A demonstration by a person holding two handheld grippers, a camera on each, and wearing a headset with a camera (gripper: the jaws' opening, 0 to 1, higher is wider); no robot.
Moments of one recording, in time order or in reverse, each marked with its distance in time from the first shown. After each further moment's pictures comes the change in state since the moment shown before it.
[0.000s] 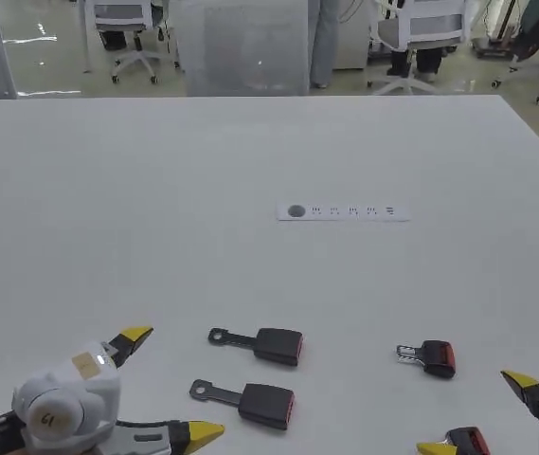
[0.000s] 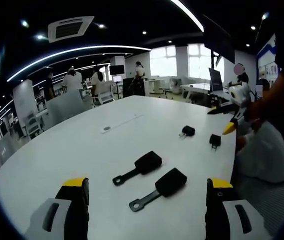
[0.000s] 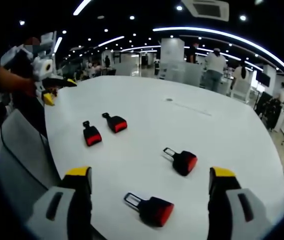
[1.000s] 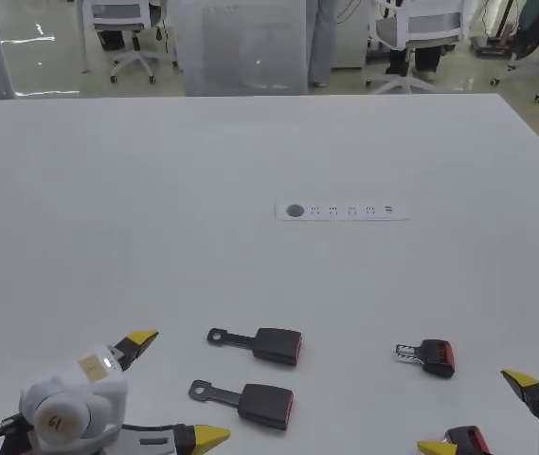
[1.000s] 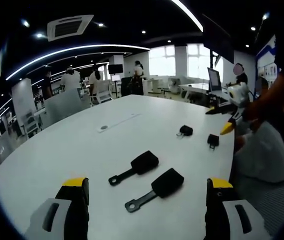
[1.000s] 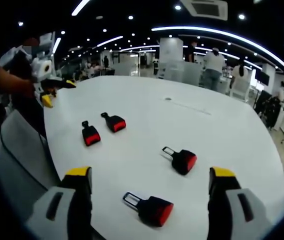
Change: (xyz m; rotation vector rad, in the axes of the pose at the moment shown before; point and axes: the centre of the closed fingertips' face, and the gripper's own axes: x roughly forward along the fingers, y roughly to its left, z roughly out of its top) left arm 0.006 -0.007 -0.002 -0.006 0.005 -0.017; right arm 0.002 -0.003 -0.004 0.010 0.003 -0.005
